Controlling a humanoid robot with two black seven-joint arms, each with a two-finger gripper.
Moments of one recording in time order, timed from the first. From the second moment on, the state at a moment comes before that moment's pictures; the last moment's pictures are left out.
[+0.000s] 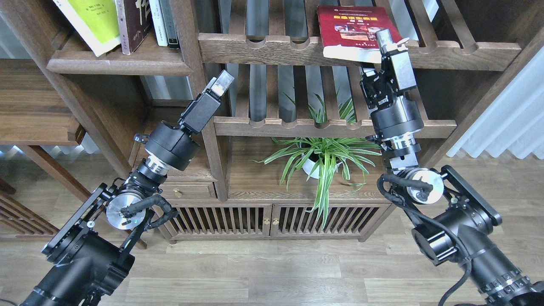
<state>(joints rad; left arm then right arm) -0.35 0.01 -1.12 -1.31 0.28 -0.49 -0.05 0.41 -0.21 1.08 1.25 0.29 0.49 0.22</state>
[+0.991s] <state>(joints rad) -0.35 0.01 -1.12 -1.31 0.28 -0.49 -0.05 0.45 -0.22 1.08 1.22 0.27 0.41 0.22</state>
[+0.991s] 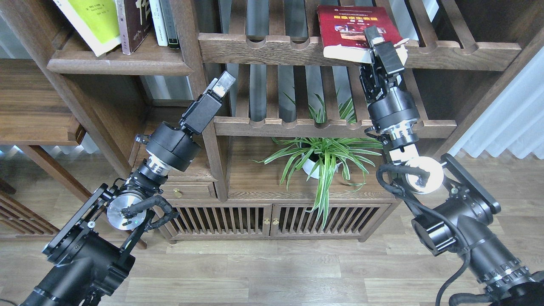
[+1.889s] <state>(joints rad) -0.25 0.00 -1.09 -1.31 0.09 -0.49 0.08 0.34 -0.22 1.04 1.20 0.27 0.58 0.22</state>
